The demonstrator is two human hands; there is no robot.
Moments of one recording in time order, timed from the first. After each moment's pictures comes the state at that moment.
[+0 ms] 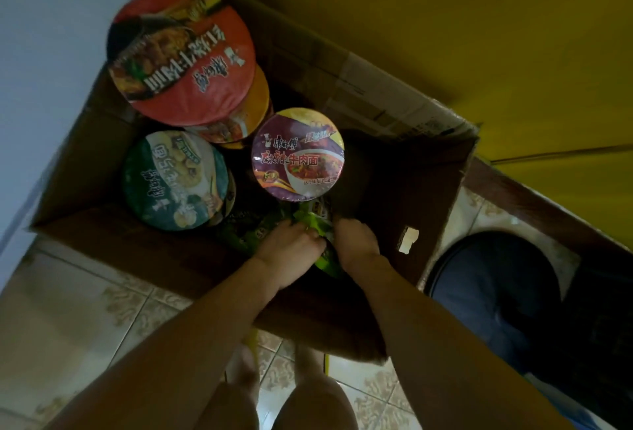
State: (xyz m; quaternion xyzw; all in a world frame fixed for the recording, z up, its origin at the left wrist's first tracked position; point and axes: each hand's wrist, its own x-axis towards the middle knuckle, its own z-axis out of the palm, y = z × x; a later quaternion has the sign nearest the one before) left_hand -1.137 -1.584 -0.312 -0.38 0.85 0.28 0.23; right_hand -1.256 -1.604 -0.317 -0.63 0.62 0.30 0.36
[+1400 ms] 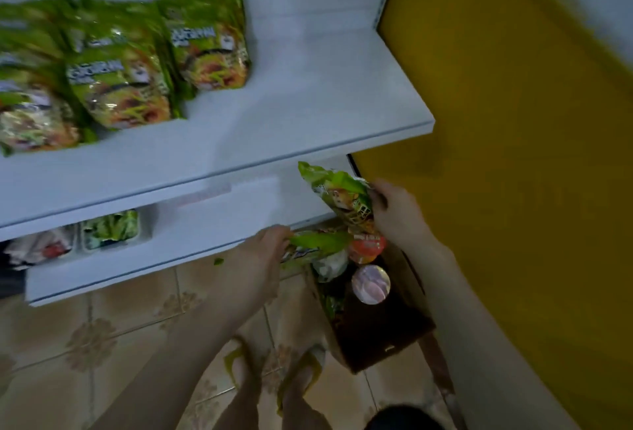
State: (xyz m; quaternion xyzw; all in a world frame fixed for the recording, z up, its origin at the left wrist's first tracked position) left_hand -0.977 -1.394 0.254 -0.81 0.48 0.08 -0.32; right_hand -1.065 -1.602 0.285 -0.89 0.32 -0.05 0.32
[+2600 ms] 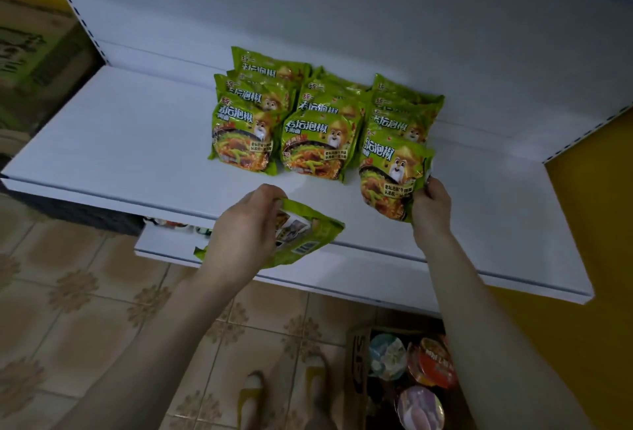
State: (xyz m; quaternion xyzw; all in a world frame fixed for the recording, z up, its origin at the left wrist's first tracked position) left_hand -0.817 -1.272 0.320 -0.89 0.22 -0.13 -0.37; right_hand -0.797 -1.536 0.281 -0.71 0.35 -0.16 0.59
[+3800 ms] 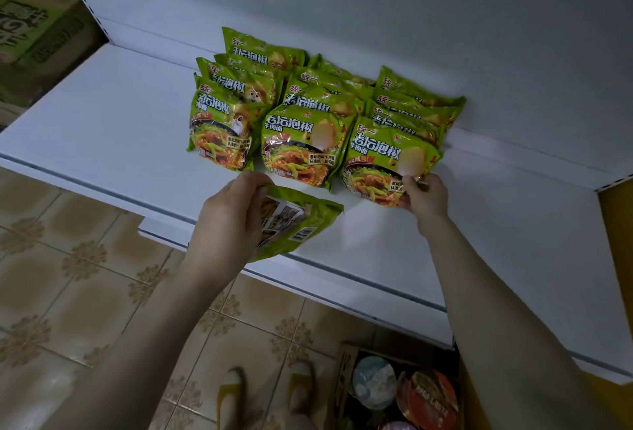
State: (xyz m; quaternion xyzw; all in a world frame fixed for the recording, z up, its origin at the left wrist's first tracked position) left_hand -0.789 -1.354 0.310 -0.92 0.11 -0.13 -0.35; right_hand -0.707 -1.631 0.211 -0.75 0.34 -0.03 0.57
